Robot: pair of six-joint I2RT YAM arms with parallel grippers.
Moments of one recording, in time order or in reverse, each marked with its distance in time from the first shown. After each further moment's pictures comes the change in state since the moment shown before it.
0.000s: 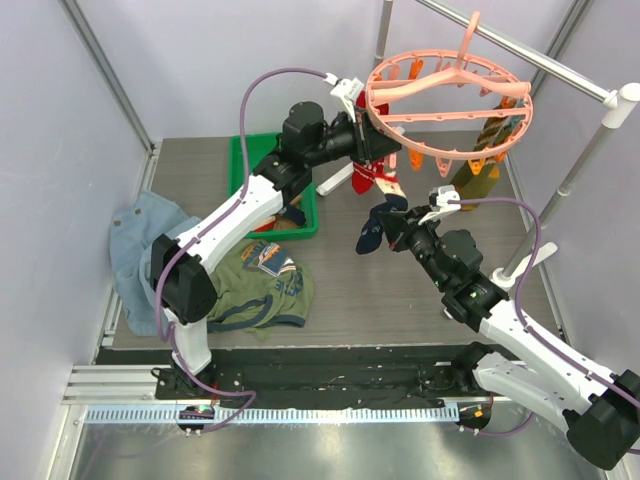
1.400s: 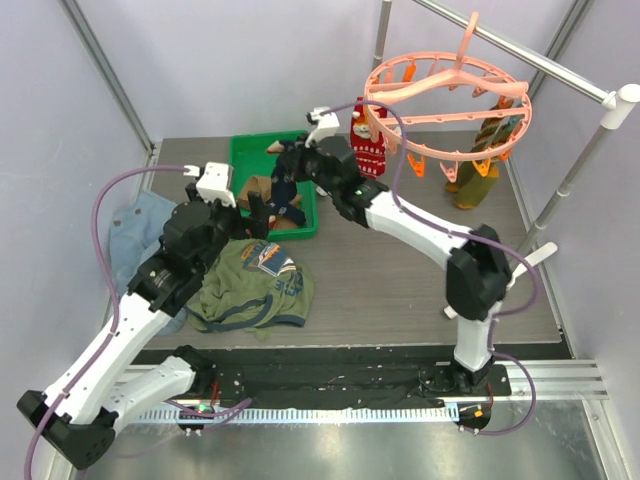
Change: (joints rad) left arm 0.110 -0.965 -0.820 -0.370 -0.723 0.338; right arm 0.117 0.966 0.919 -0.091 -0.065 0.028
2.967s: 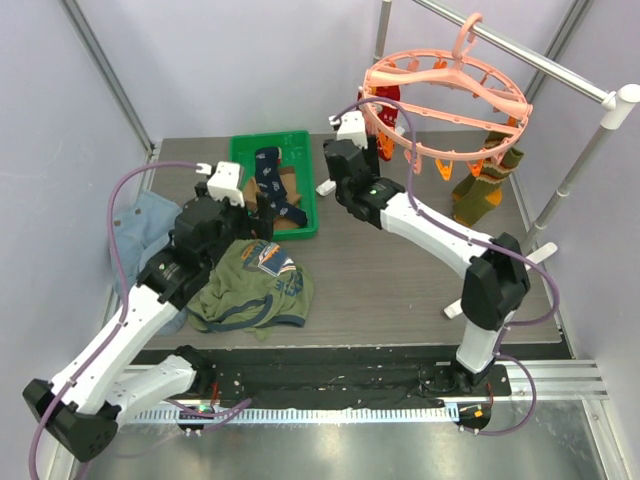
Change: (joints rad) left arm 0.000 0.004 -0.044 -0.005 -0.005 0.030; right arm -0.019 -0.001 0.056 -0.319 0.691 -0.307
